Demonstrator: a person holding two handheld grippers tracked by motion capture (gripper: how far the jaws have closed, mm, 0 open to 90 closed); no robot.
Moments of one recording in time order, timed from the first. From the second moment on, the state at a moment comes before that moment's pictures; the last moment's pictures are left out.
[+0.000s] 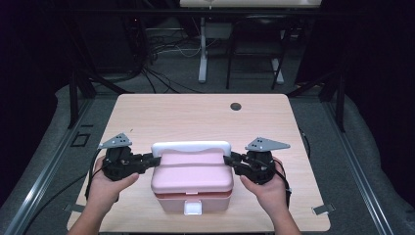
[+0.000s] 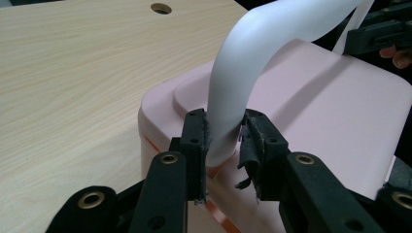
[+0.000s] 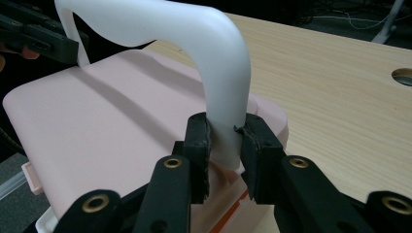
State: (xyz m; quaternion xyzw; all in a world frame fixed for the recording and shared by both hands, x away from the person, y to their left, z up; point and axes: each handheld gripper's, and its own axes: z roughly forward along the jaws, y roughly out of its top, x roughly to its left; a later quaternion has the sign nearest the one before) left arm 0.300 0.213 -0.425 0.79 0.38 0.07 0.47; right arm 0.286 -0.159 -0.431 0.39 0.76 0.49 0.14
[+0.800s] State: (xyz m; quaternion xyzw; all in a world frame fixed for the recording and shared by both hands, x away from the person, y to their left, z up) left arm 0.279 0.239 -0.428 0.78 0.39 0.09 0.48; right arm 0.284 -0.158 -0.428 0.39 0.76 0.49 0.15
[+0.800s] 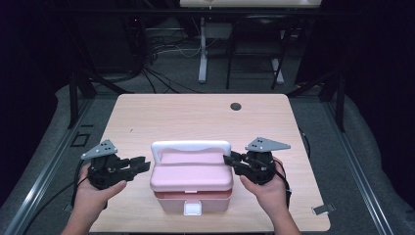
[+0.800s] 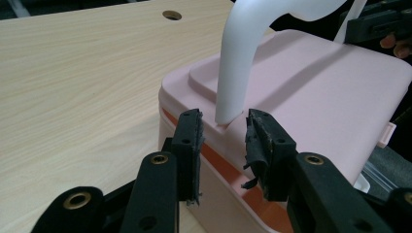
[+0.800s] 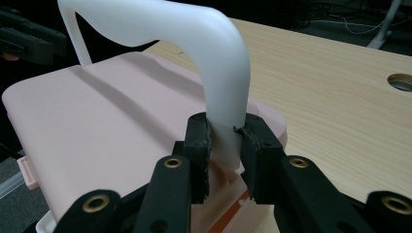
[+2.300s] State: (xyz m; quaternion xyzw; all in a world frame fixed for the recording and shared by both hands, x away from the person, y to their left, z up) left arm 0.250 0.234 -0.464 0.80 0.36 0.09 0.47; right arm 0.282 -0.158 -0.426 0.39 0.76 0.49 0.15
